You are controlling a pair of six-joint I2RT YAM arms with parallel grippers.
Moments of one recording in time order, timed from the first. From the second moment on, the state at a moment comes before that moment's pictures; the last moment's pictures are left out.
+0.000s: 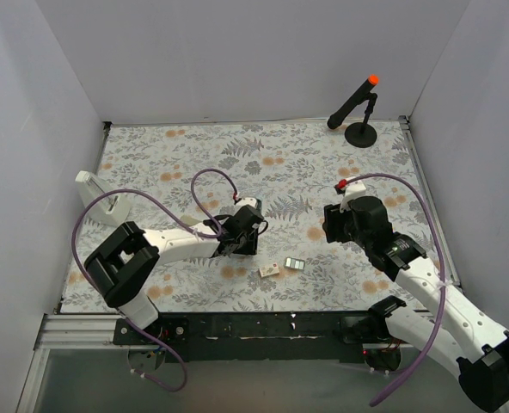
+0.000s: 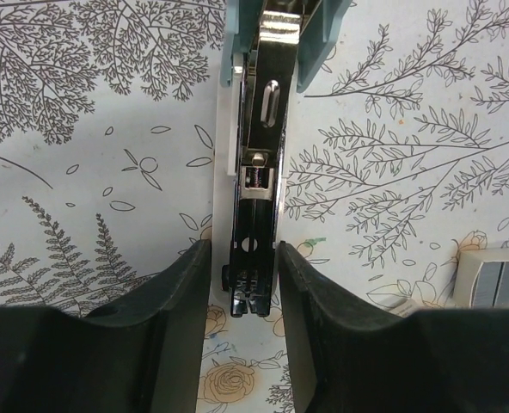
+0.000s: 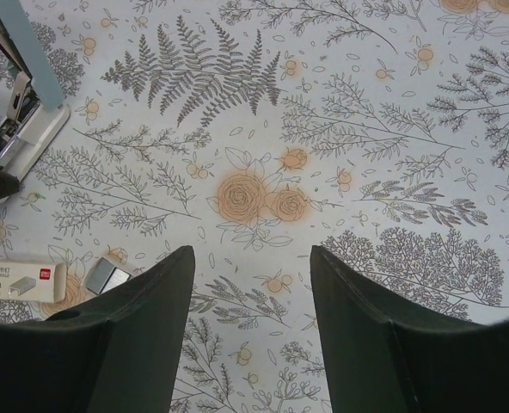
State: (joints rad) left arm -0.88 1.61 0.84 -0.21 -0.23 -0.65; right arm 0.54 0.82 0.64 -0.41 0.13 0.13
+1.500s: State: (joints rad) left arm -1.14 1.86 1.41 -0.61 -0.31 -0.81; right arm 0.50 0.85 0.67 -0.59 0.24 0.32
